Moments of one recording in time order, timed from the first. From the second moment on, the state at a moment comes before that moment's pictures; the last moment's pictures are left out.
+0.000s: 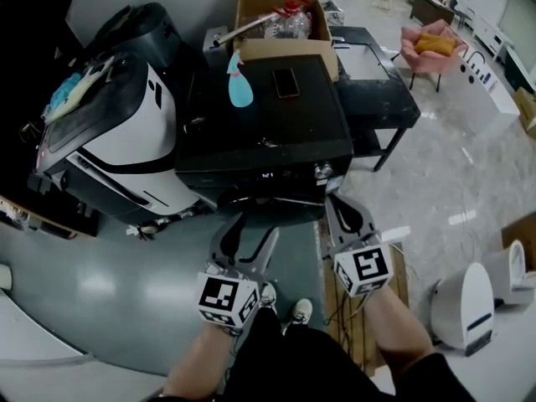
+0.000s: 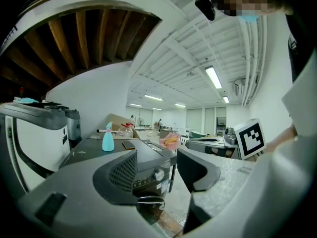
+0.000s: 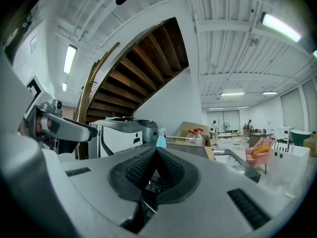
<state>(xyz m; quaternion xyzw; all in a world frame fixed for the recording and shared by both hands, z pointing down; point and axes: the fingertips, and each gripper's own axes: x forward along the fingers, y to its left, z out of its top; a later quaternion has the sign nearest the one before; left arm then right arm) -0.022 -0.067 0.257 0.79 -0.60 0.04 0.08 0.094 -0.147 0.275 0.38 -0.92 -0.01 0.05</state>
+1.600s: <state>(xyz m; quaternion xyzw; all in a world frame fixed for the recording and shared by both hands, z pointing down) -0.180 0.168 0.270 0.86 -0.50 0.02 0.10 -0.032 0.112 0.283 0.47 -0.88 0.08 0.03</state>
